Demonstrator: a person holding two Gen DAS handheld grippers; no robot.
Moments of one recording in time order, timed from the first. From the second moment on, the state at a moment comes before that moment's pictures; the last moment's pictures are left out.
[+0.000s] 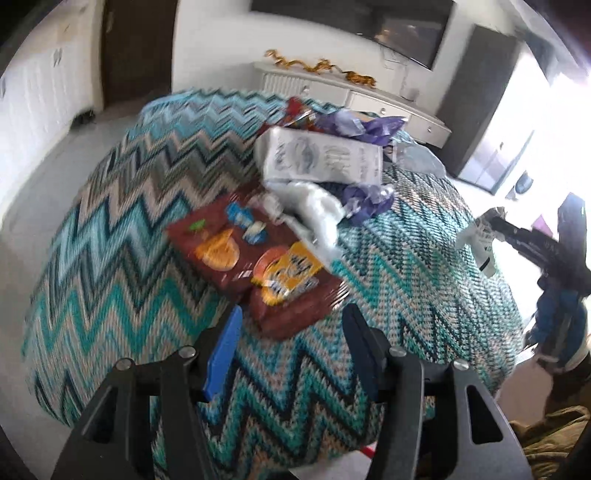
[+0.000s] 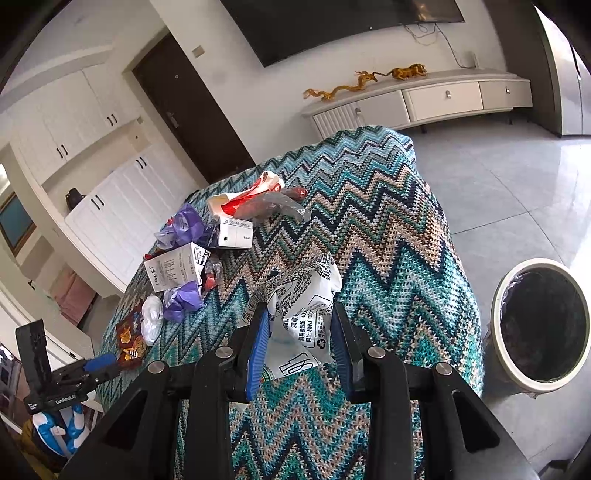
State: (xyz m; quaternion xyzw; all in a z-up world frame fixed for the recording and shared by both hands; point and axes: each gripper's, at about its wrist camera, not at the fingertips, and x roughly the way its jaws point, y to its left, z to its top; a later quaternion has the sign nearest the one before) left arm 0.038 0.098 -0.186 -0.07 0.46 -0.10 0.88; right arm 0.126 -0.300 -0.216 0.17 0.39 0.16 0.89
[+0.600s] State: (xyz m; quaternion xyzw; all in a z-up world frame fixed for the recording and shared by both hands) left arm 0.107 0.117 -0.199 -0.19 0.47 -0.08 0.86; right arm 0.125 -0.305 -0.216 0.17 0.39 0.15 0.89
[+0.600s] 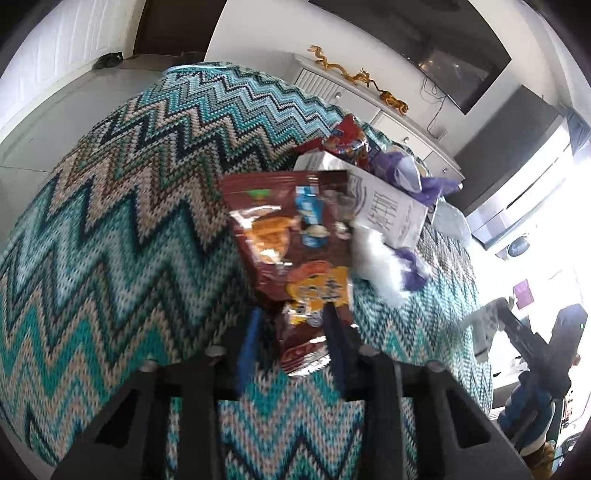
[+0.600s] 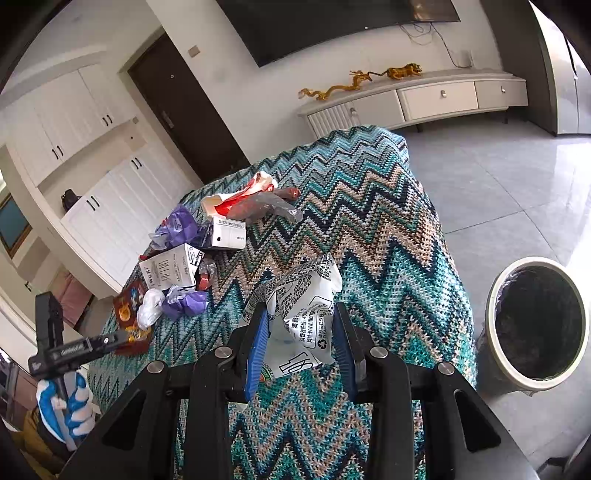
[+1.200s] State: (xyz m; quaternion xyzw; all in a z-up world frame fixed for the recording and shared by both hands) left arm 0.090 0.148 -0.163 -0.20 0.42 -0.04 0.89; right arm 0.124 -0.294 -0.210 0.15 0.38 0.17 0.90
